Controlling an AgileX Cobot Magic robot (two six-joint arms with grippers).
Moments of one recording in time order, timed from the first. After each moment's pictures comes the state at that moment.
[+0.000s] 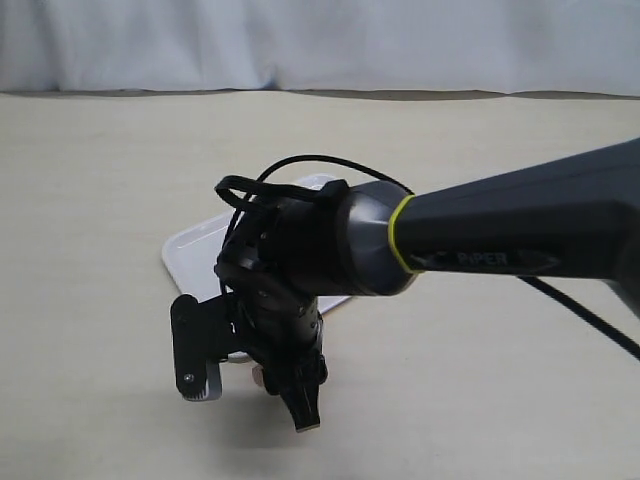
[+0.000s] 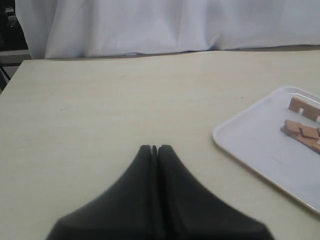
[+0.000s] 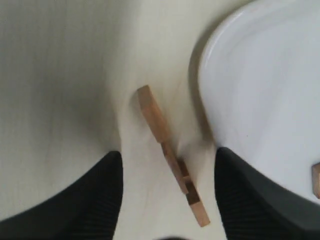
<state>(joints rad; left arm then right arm) -0.12 0.00 0.00 0.02 0.36 -0.01 0.67 2.05 -1.30 -0.24 0.81 -0.65</state>
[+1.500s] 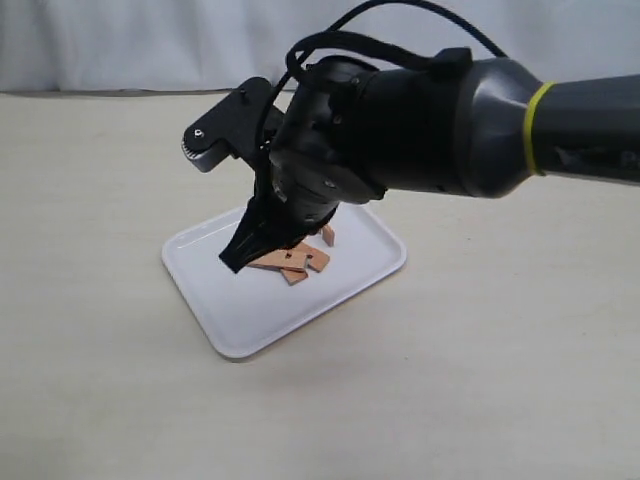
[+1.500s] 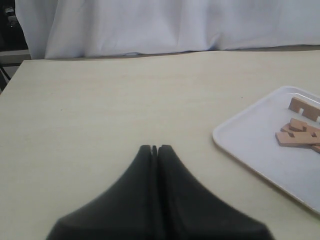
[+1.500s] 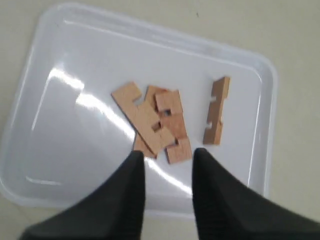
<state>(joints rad) -0.12 0.00 0.00 0.02 0.36 -0.01 0.57 1.87 -1.35 -0.51 0.72 0.40</state>
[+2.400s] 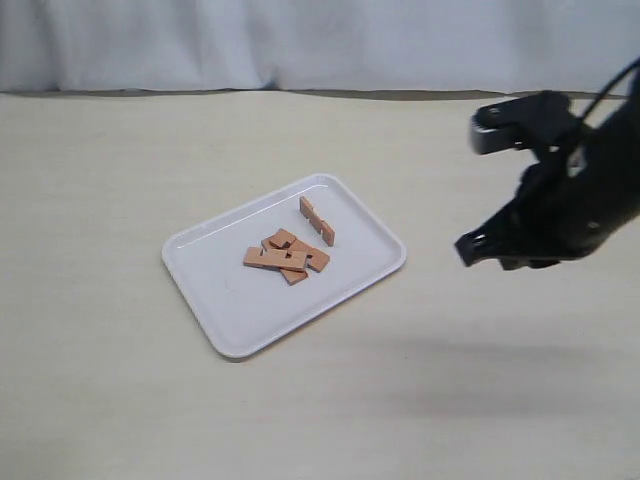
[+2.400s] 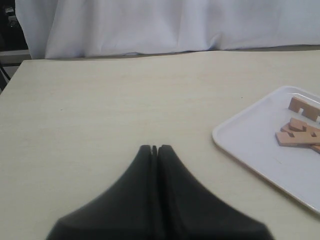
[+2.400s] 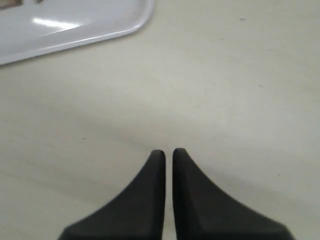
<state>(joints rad) -0.12 0.00 0.00 0.02 0.36 -0.01 0.07 1.42 -0.91 -0.03 0.82 0.06</state>
